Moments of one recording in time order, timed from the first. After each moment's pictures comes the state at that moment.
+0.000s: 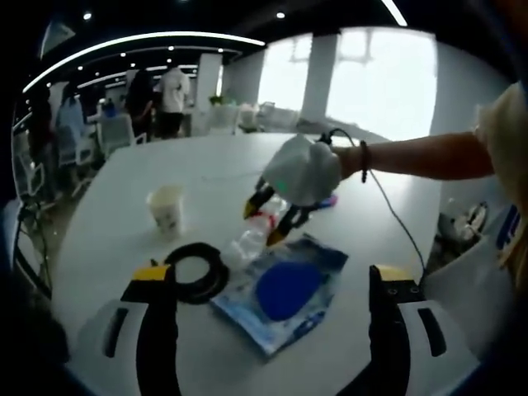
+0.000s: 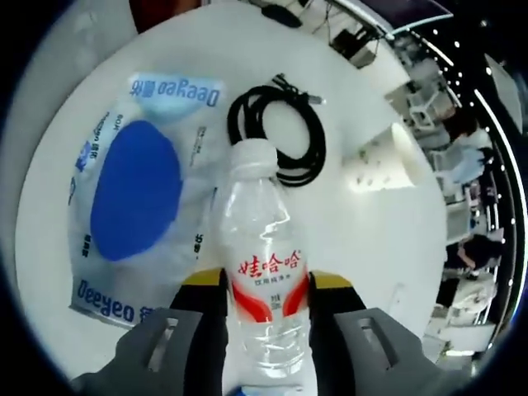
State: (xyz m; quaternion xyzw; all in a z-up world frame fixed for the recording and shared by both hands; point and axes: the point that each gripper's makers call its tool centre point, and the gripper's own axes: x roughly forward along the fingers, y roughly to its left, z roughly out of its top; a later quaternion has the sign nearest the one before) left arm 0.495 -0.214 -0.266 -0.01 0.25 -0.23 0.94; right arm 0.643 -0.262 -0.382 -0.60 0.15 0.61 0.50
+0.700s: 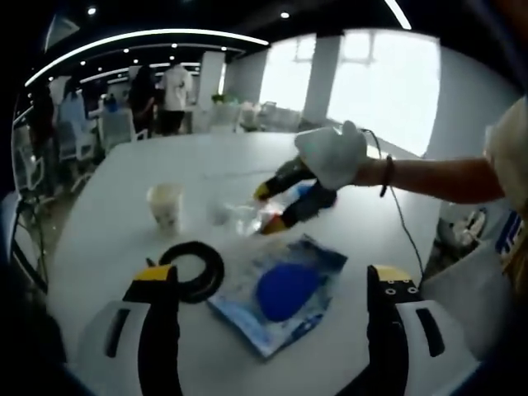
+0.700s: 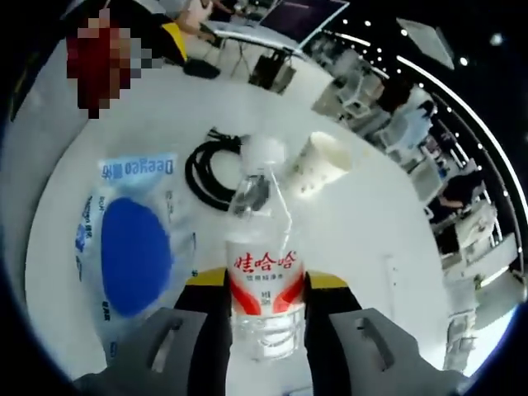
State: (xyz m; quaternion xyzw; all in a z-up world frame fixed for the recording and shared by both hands) left arm 0.498 -0.215 -0.267 -0.02 0.25 -0.23 0.94; right arm 0.640 -0.260 -0.337 -0.44 0.14 0.57 0.68
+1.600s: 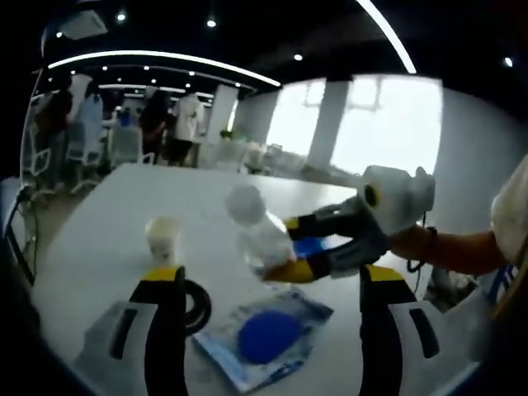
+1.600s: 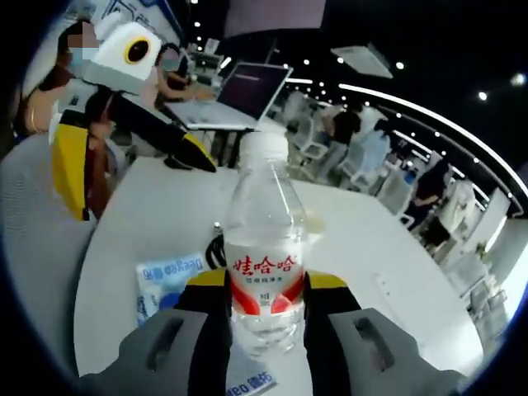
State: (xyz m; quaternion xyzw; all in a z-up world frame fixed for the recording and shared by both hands) left arm 0.518 -0.224 -0.220 -0.11 0.16 -0.21 0.96; right arm 0.569 -0.253 -0.255 -0.29 0.07 0.57 0.76
